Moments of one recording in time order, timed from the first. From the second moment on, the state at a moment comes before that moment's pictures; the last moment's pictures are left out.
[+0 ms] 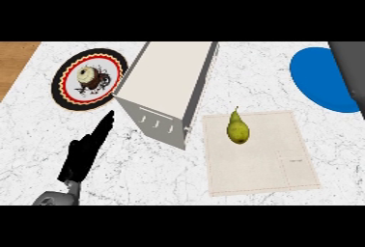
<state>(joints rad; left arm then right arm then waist) -0.05 0.24 -0.14 -1.40 -0.01 -0.03 0.06 -1.44 -0.39 0.00 -0.52 0.49 0.34 -0.40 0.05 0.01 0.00</state>
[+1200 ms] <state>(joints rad) -0.07 0.21 -0.14 -1.39 -0.04 -0.04 0.05 -1.61 -0.07 -0.05 -0.16 0.50 0.35 -0.39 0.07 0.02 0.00</state>
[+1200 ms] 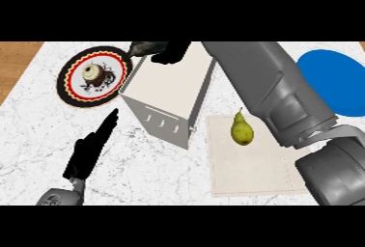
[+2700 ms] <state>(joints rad) -0.11 0.21 -0.14 -1.40 -0.04 -0.06 0.06 -1.48 -0.52 -0.48 -0.12 0.11 0.36 -0.16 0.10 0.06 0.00</state>
